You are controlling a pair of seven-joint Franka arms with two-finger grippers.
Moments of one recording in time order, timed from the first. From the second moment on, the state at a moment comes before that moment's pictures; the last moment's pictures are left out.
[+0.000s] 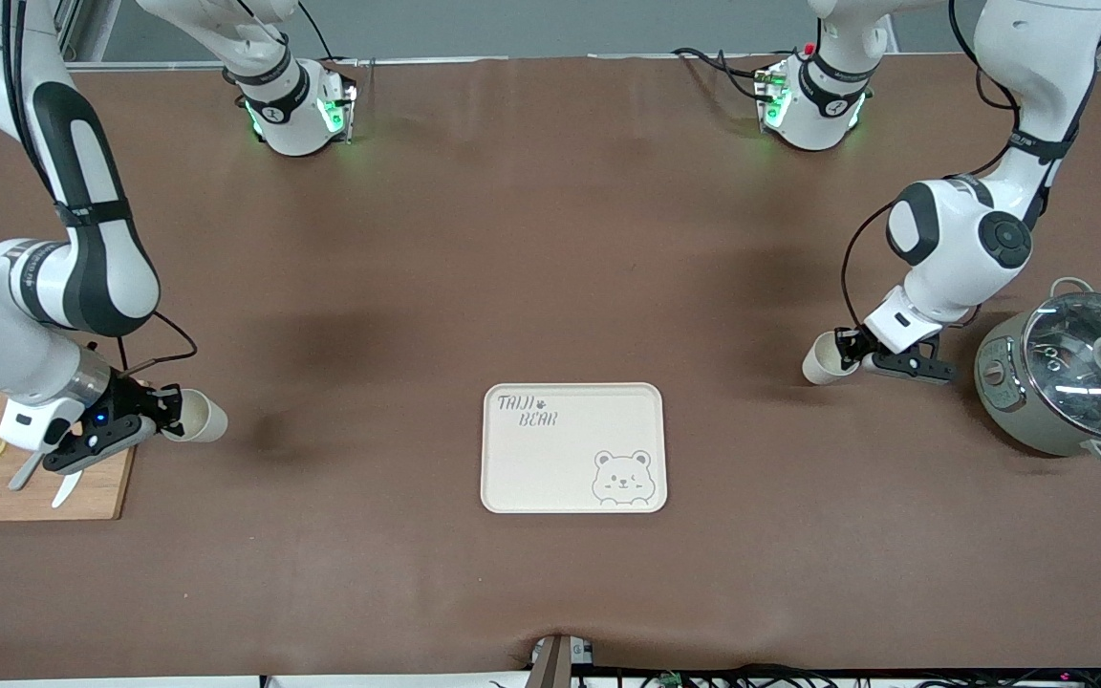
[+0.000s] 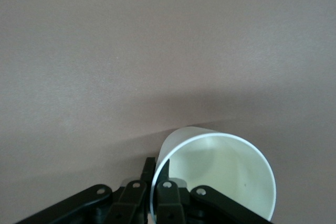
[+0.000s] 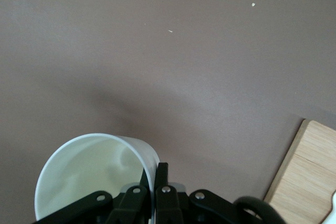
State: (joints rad) left arm 0.18 0.29 -0.22 -2.37 -0.15 2.78 0.27; right arm -0.09 0.41 -0.02 -1.84 0.16 2.36 -0.69
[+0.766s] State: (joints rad) left arm 0.18 0.30 -0.22 -2.36 -0.15 2.79 0.29; right arm -0.09 0.49 0.00 -1.91 0.20 2.53 -0.70
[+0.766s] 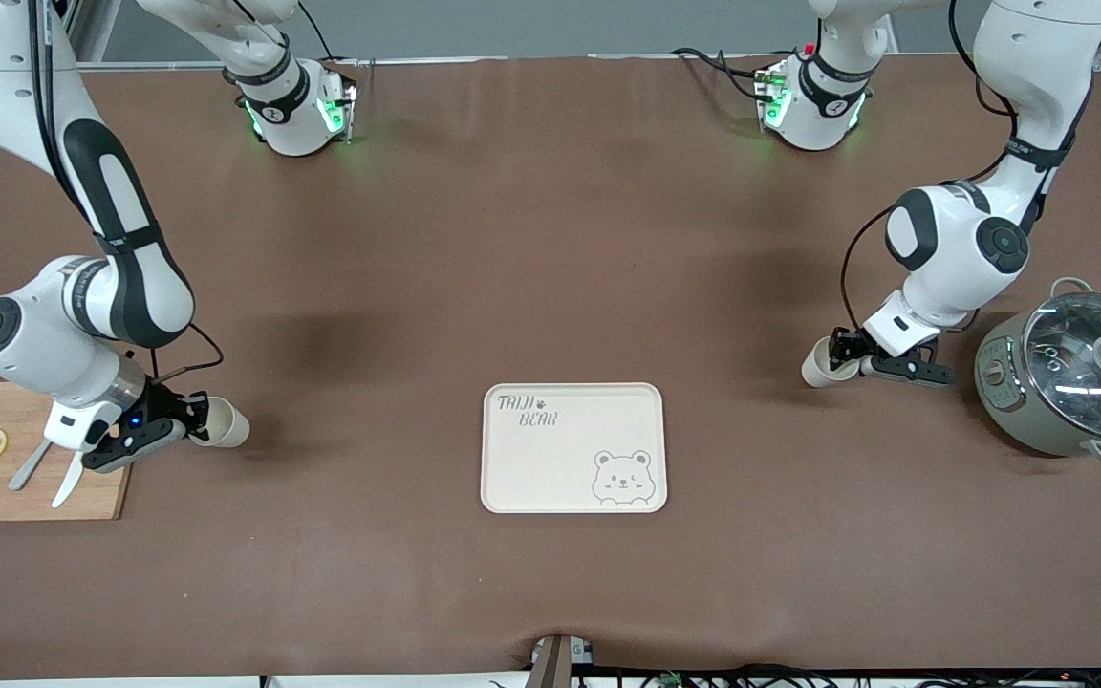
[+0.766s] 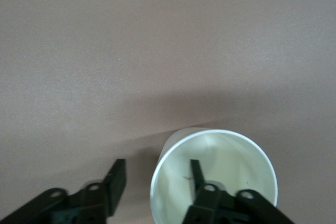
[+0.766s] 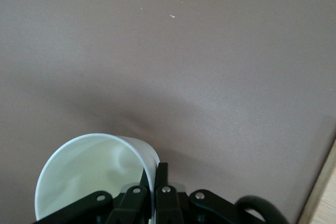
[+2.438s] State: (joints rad) left arm 0.26 0.14 -0.21 -1.96 -0.14 2.14 0.21; right arm -0.08 0.53 0.00 -1.82 0.21 2.48 -0.73
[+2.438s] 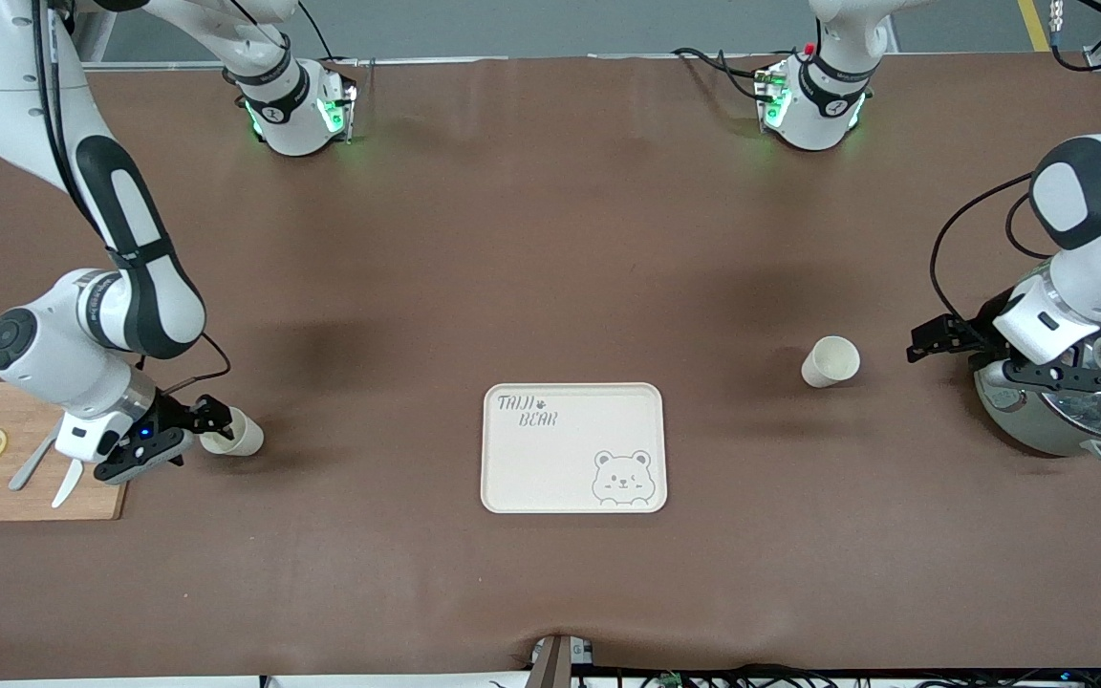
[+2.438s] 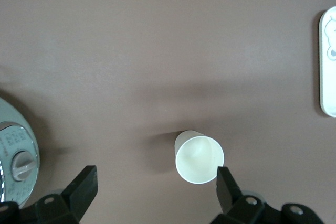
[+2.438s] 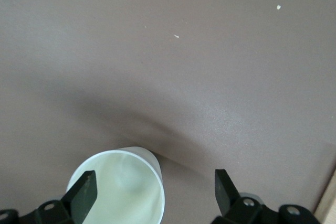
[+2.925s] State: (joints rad) left arm 0.28 0.15 -0.21 -1.82 -0.01 2.09 0.14; right arm -0.09 0.46 -0.03 -1.51 0.20 1.94 -0.64
